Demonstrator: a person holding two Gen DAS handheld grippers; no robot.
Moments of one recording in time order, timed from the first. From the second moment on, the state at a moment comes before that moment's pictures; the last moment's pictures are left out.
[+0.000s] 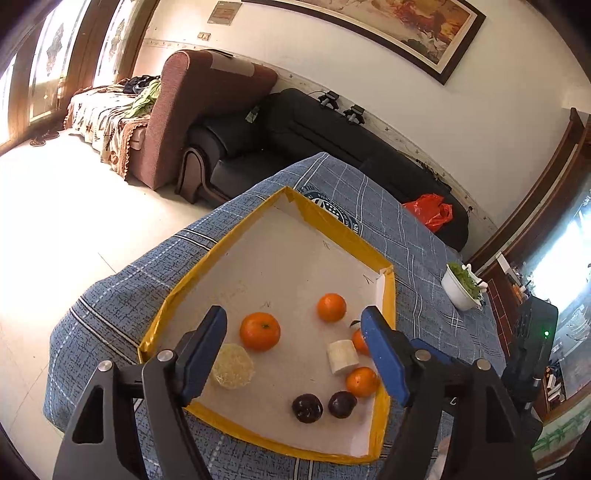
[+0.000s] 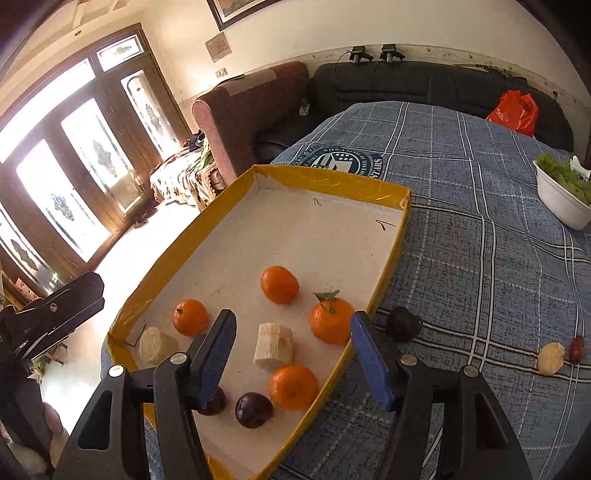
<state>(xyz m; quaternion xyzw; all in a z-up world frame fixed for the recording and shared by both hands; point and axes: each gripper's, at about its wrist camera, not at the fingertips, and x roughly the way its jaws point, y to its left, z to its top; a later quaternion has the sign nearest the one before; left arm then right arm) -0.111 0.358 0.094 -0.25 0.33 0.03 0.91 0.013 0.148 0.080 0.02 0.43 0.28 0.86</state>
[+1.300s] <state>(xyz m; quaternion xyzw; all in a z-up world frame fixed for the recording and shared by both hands) -0.080 0.163 0.067 -0.13 0.43 -0.09 0.89 0.007 -0.146 0.039 0.16 0.44 0.06 0.88</state>
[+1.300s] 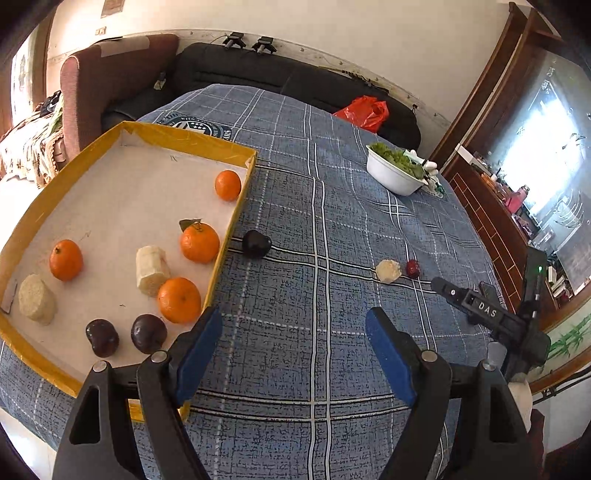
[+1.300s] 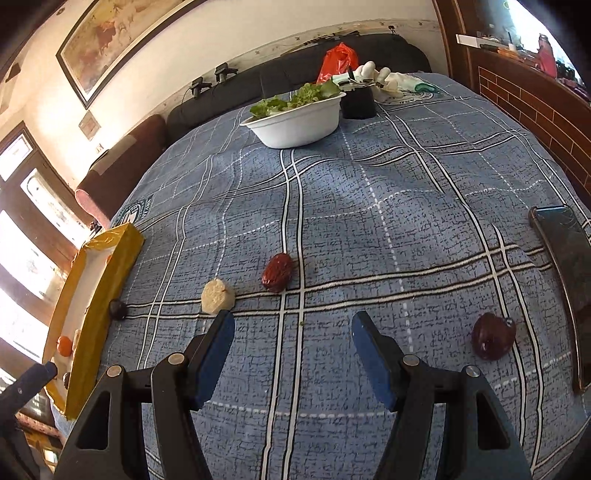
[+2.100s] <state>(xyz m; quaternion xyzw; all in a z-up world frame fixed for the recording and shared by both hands) -0.044 0.097 0.045 -0.07 0.44 -0.13 0.88 0.053 -0.119 0.022 0.10 0.43 0.08 0.89</state>
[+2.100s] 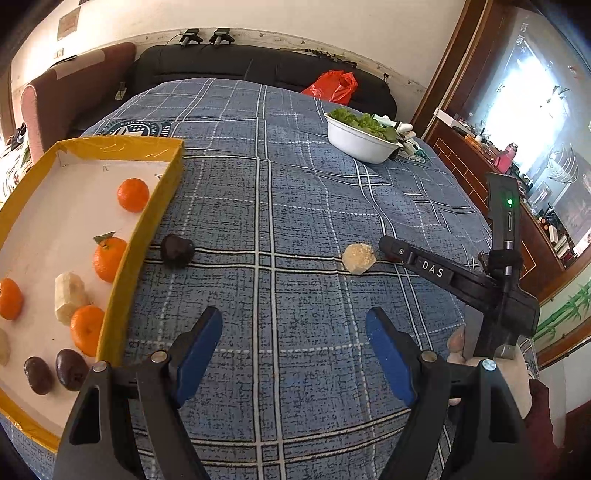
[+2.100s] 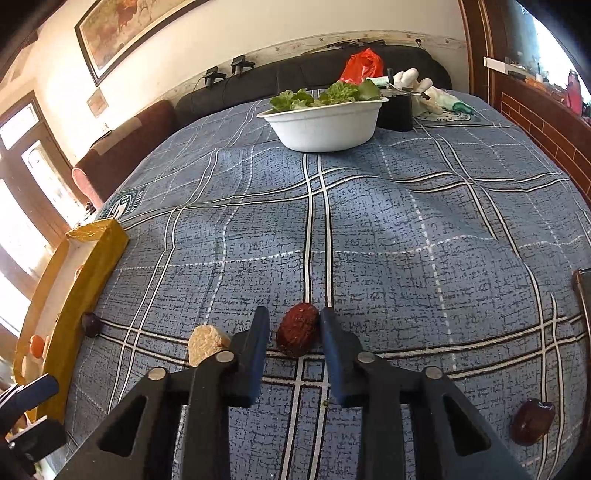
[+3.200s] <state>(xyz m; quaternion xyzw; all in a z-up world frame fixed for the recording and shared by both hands) 0.038 0.017 0.004 -0.04 0.44 -0.20 0.88 0.054 -0.149 0.028 0.18 0.43 0.09 0.88</state>
